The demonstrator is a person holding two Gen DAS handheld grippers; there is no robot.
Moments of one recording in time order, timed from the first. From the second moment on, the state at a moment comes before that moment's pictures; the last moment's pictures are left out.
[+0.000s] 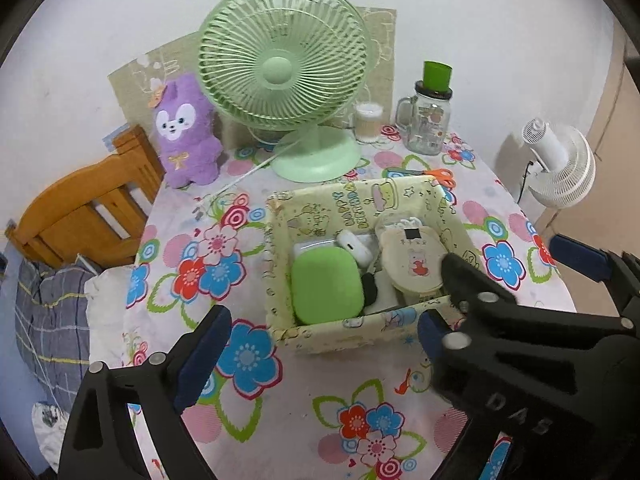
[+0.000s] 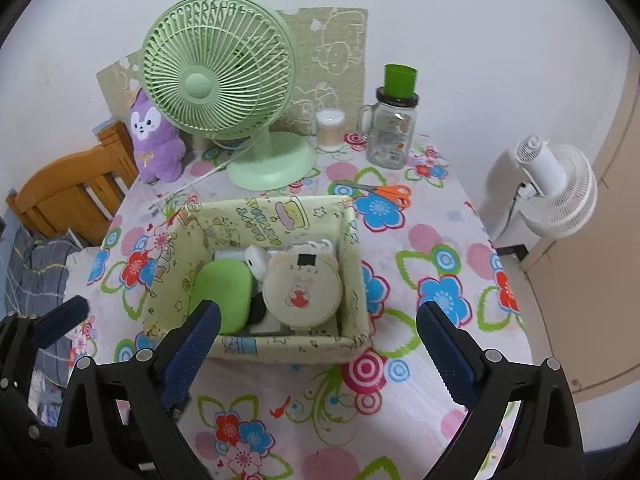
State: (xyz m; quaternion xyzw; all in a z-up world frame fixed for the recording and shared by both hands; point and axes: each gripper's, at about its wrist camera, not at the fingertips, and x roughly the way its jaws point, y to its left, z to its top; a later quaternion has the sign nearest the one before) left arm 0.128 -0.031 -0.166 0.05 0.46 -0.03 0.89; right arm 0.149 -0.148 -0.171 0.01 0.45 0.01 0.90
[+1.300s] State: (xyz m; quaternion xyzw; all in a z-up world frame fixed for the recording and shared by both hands) left arm 0.046 0.017 -0.111 0.00 0.42 -0.02 0.91; right arm 0.055 -0.153 -0.112 -0.04 0.38 0.03 0.92
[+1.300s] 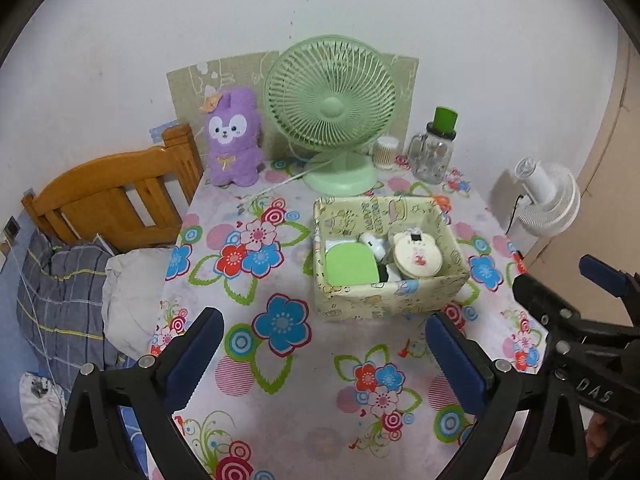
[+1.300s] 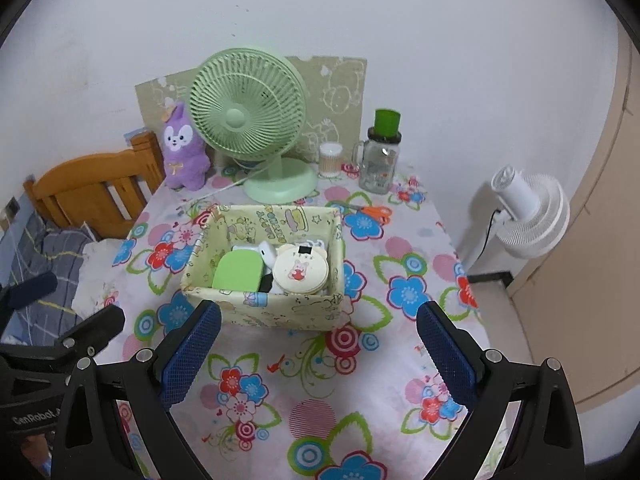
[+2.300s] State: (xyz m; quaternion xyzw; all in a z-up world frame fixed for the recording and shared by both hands) left arm -0.003 0.005 -0.022 0.02 0.36 -0.02 0.93; right arm 0.005 -0.165 -0.033 0.00 0.37 0.01 0.93
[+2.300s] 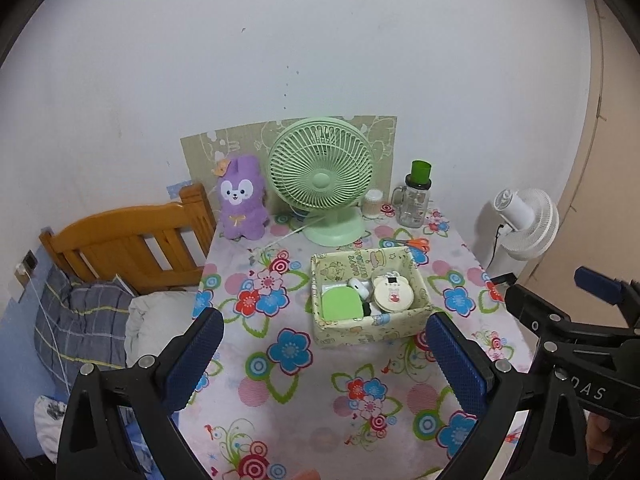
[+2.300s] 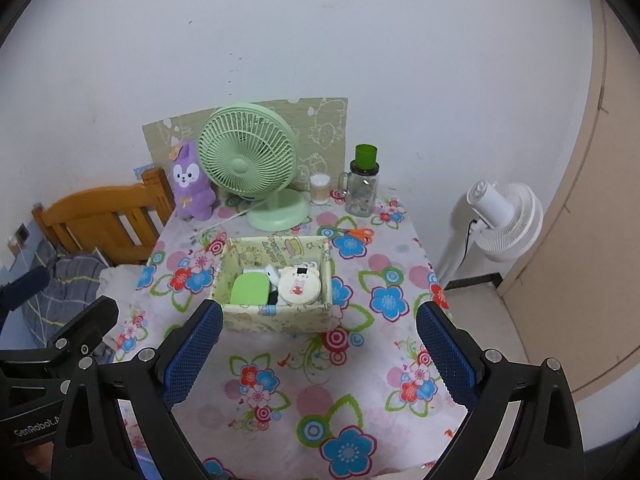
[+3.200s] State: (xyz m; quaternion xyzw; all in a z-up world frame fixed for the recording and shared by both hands) left arm -0.013 0.011 -0.007 -0.02 0.35 -0.01 0.94; right arm -0.003 -0.161 -0.011 -0.01 0.34 0.01 0.94
